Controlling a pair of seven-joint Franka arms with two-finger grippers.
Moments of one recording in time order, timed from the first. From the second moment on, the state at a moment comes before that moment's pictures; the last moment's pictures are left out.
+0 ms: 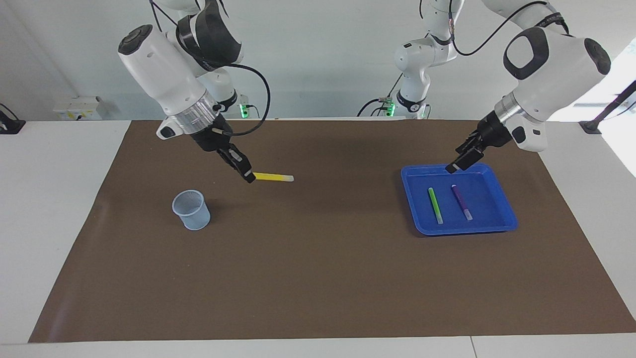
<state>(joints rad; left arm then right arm) 0.21 0.04 -0.32 -1.67 -0.40 1.69 -1.06 0.06 0.13 0.19 -1.65 0.44 2.08 1.04</state>
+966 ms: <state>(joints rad) 0.11 -0.02 -0.51 -1.59 -0.23 1.80 -2.06 0.07 0.17 0.52 -1.62 0.52 2.30 1.47</state>
